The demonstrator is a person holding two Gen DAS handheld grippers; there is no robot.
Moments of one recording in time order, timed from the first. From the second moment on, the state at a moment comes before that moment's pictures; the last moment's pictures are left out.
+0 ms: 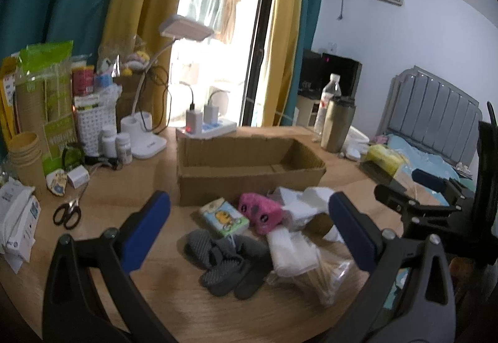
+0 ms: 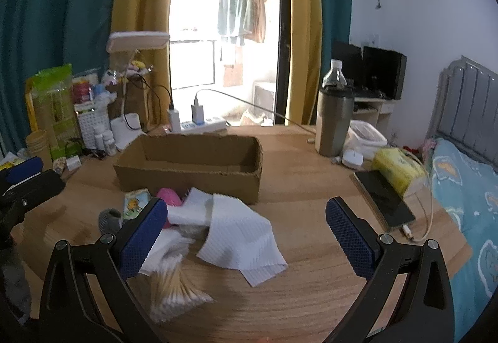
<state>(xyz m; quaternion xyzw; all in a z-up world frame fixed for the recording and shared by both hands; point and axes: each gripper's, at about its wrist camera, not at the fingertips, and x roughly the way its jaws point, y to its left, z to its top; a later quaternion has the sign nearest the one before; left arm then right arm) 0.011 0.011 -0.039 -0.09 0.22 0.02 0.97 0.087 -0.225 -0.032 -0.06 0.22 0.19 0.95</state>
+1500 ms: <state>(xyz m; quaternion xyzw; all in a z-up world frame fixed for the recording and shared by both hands) 0.109 0.027 -0.136 -0.09 0.41 0.04 0.91 0.188 -0.220 -0.099 -0.01 0.35 0.24 0.91</state>
